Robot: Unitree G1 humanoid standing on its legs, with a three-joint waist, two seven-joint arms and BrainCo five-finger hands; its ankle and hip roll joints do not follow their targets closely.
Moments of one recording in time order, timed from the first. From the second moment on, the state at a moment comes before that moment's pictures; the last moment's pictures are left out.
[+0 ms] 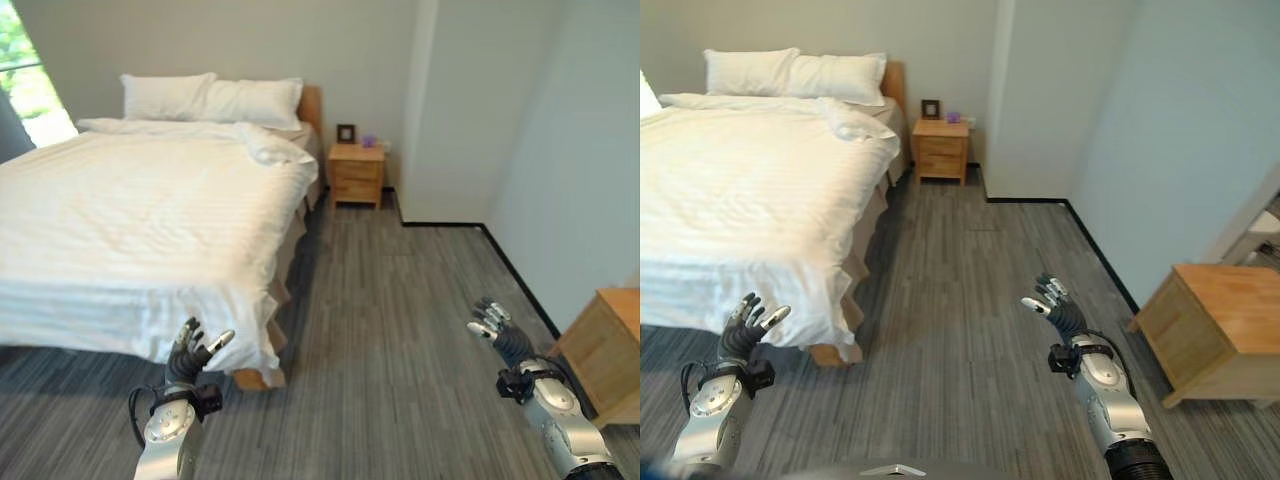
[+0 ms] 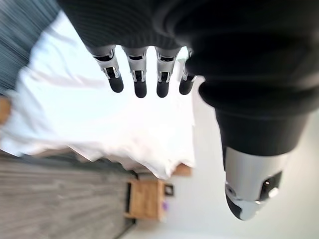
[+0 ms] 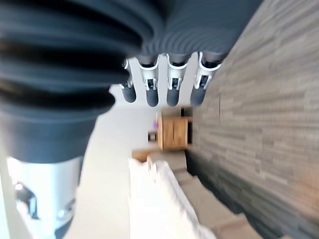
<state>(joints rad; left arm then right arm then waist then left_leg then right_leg) 0.21 0.35 0.20 0.27 -0.30 -0.04 0.11 0.07 -0.40 0.09 0.20 0.47 -0.02 0.05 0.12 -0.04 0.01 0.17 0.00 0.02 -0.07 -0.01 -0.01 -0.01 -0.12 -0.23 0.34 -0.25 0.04</state>
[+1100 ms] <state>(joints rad) -0.03 0.25 0.01 0.36 -0.39 -0.08 0.16 0.12 -0.36 0.03 0.28 0.39 -0.03 -0.03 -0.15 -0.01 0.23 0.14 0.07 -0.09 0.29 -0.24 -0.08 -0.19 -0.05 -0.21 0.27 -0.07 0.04</state>
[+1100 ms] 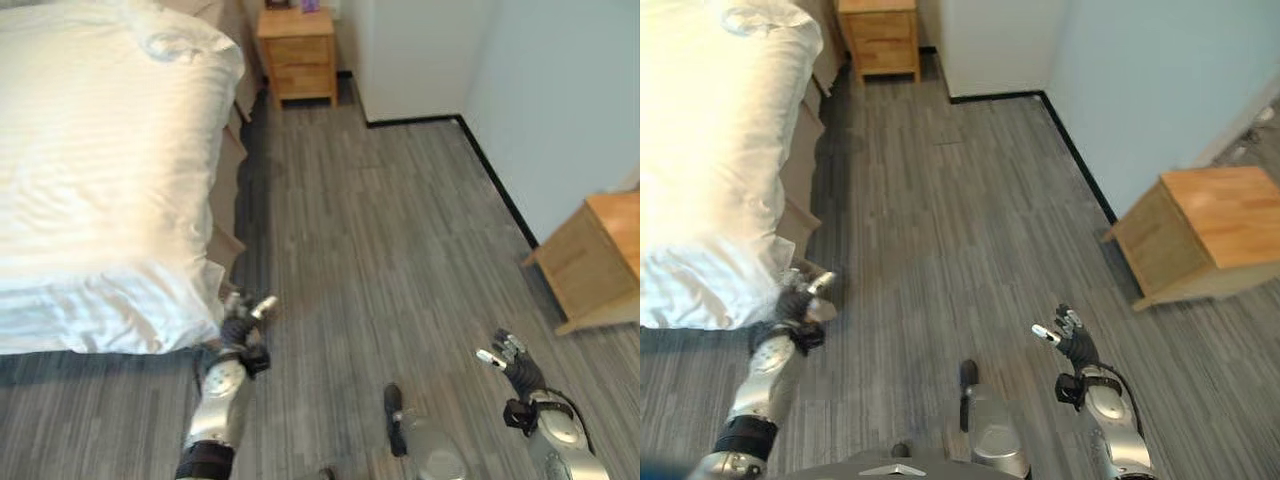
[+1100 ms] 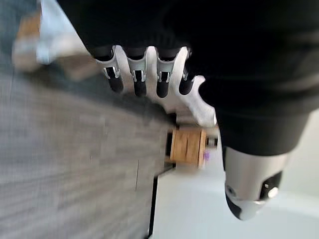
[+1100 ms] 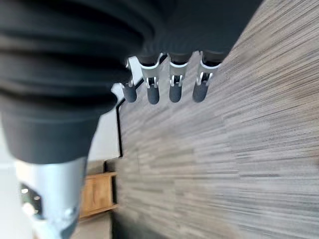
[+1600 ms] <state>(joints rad) -0.03 0.22 -0.04 0.49 -0.59 -0.12 0.19 0.07 -0.46 0.05 0.38 0.44 -0.10 -0.14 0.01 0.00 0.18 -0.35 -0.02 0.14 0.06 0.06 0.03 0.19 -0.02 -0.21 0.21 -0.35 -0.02</state>
